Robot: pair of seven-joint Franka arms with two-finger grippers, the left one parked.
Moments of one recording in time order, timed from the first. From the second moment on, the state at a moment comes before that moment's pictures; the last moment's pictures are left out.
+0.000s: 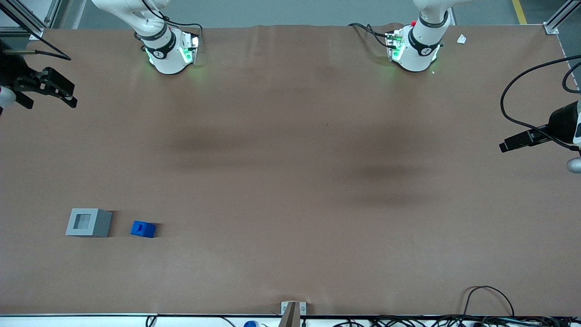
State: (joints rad) arm 0.04 -0.10 0.00 -1.58 -0.03 1.51 0.01
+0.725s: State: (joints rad) arm 0.04 0.12 -0.01 -1.60 -0.03 1.68 0.01
